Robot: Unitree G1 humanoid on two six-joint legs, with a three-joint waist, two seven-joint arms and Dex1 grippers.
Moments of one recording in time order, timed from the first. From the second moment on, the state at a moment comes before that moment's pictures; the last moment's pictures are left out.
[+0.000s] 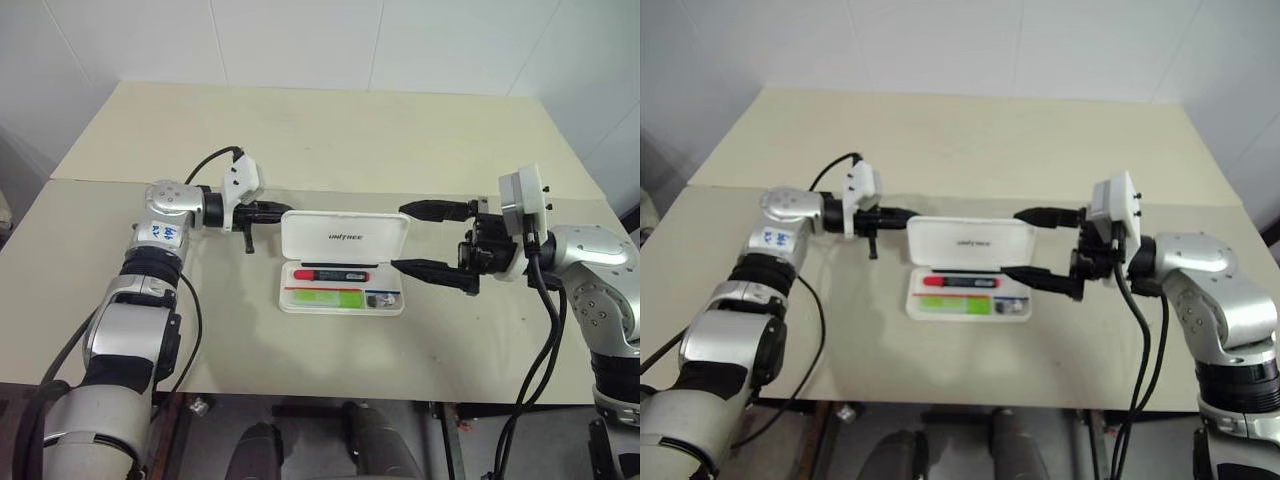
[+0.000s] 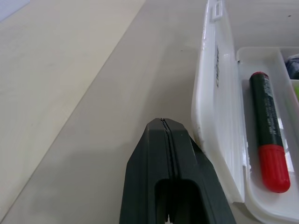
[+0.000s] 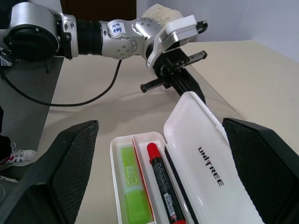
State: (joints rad) left arm -1.09 0.47 -0.06 1.02 -0.07 -0.22 -1.25; right arm -0.48 -0.75 -0.13 -0.28 0.69 0.53 1.12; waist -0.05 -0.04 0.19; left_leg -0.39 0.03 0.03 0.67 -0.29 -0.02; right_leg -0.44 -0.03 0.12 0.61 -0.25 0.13
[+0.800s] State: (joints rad) left arm -0.77 0.44 -0.25 0.38 -0.09 0.18 -1.31; right arm -0.45 -0.69 -0.12 -0.30 0.70 0.52 1.05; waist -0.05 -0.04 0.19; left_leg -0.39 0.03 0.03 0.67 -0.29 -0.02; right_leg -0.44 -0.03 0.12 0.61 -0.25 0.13
